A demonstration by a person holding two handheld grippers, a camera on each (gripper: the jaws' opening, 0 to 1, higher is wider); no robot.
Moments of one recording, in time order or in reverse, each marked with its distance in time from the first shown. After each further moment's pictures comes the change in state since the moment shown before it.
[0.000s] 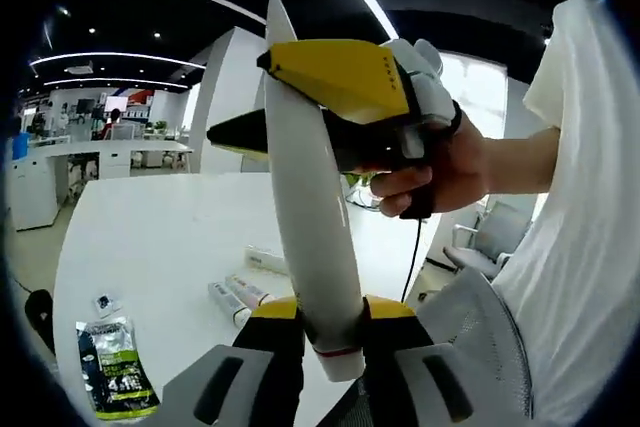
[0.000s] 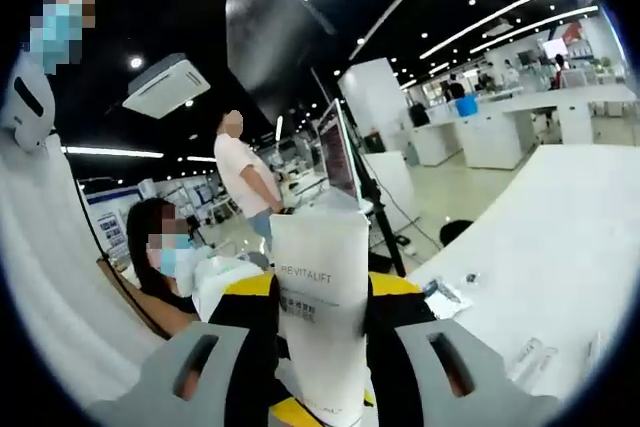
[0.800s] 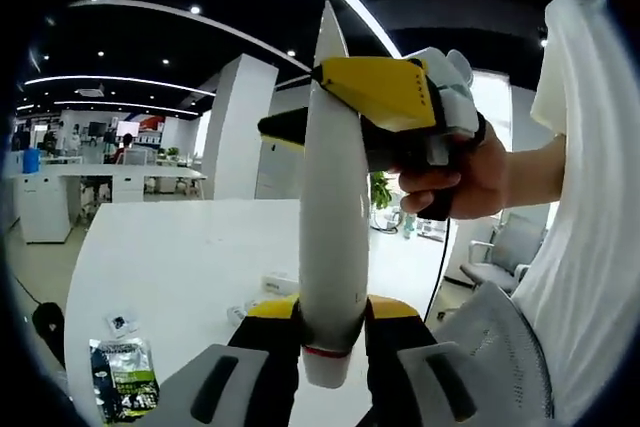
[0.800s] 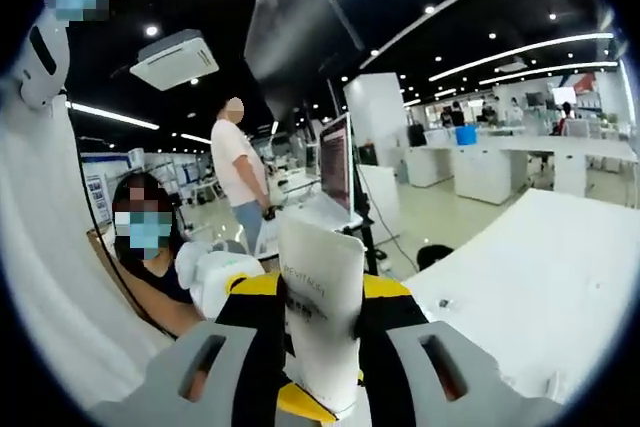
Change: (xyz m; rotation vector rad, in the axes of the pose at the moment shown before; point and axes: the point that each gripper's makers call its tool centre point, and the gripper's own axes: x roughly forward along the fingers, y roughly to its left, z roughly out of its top) left arm -0.002 0.015 0.018 0.020 -0.121 0.062; right arm -0.010 0.011 0.015 -0.159 0.000 -0.049
